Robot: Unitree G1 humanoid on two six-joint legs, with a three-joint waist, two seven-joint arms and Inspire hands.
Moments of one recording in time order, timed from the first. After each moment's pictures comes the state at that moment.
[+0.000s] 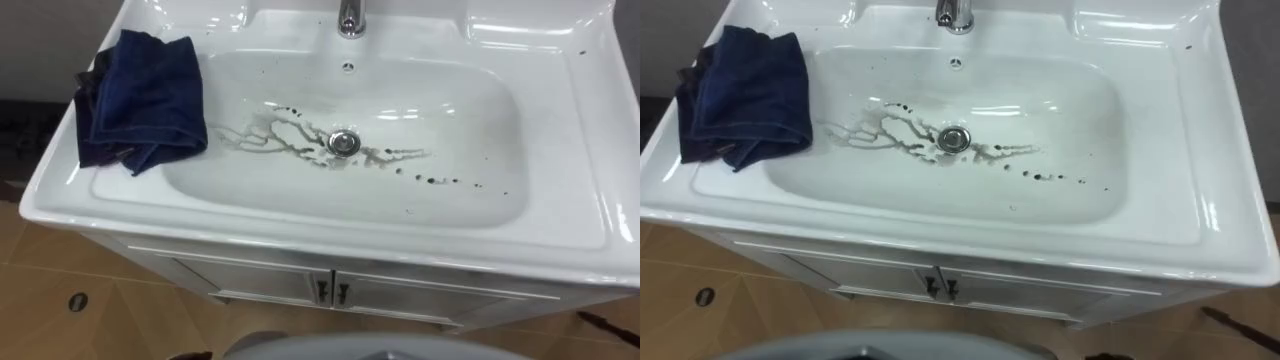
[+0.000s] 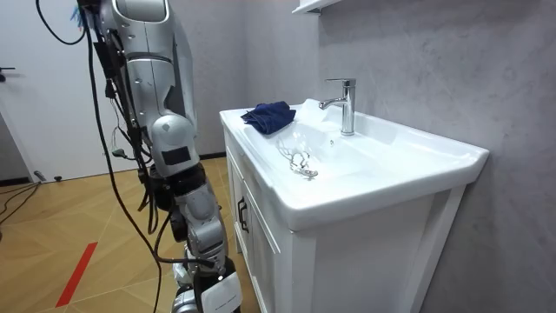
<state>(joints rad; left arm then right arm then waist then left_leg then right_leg) 0.15 0.22 0.00 1.16 0.20 0.14 -0.21 0.08 -0.29 0.02 1.32 -0.17 0.15 0.22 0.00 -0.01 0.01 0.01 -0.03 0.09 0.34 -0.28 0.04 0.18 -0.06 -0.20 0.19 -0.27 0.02</state>
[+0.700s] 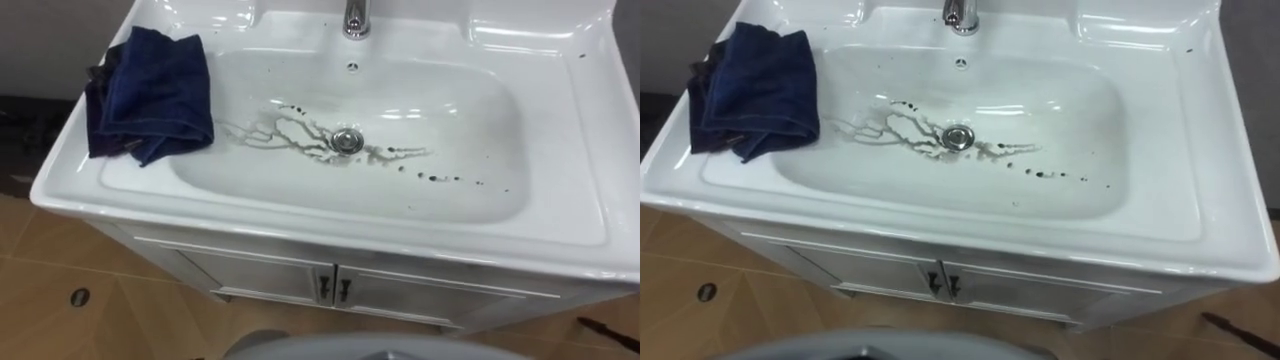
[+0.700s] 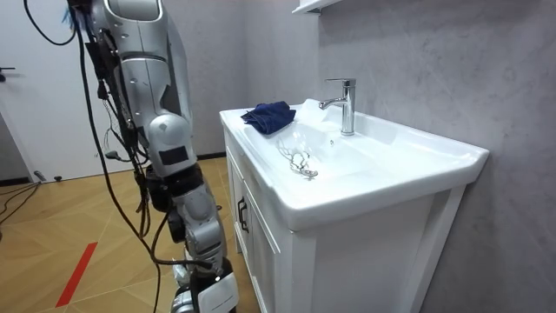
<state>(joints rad) 0.18 0.22 0.08 1.17 0.08 0.15 -0.16 0.08 -0.30 0.02 1.32 -0.15 0.15 0.27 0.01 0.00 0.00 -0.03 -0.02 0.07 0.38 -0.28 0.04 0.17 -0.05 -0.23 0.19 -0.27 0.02</state>
